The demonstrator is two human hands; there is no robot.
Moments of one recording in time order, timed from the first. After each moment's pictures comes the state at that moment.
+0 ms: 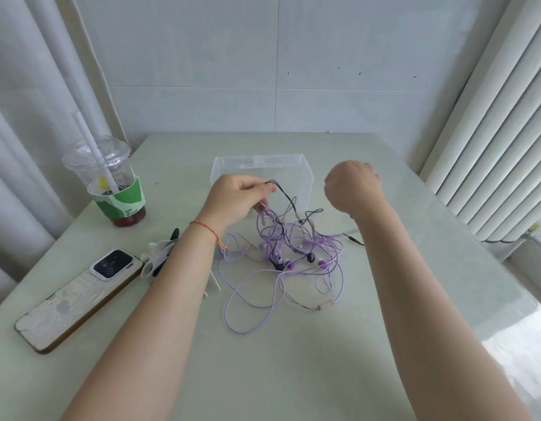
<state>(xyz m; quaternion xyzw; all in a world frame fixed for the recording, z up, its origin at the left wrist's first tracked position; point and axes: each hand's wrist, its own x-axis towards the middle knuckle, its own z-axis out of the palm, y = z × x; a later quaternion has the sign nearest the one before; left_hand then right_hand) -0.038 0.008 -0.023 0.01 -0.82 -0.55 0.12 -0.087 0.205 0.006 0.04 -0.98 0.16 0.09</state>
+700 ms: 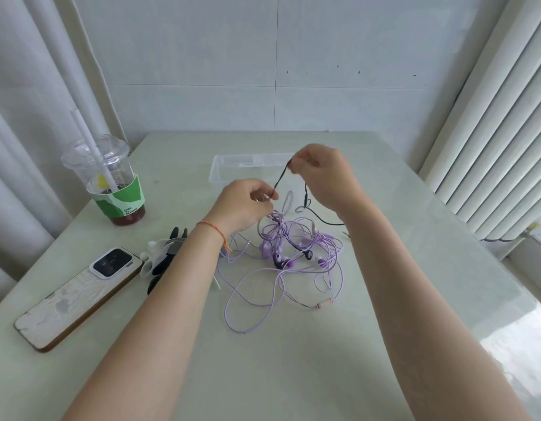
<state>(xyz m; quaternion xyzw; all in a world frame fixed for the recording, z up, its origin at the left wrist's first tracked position) -0.044 0.013 -0.035 -0.02 -0.88 -0.47 0.10 -0.074 0.176 0.014 0.17 -0.86 0.47 0.09</state>
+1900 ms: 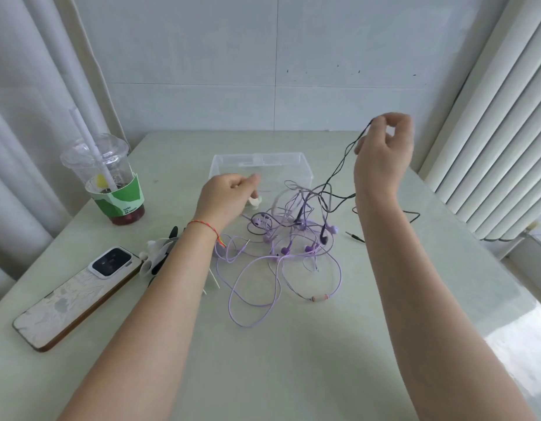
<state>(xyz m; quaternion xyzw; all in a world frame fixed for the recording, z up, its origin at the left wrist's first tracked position) -0.043 0.000 -0.031 0.10 -0.87 -0.46 0.16 -0.073 0.203 0.031 -0.02 -0.65 0.69 0.32</state>
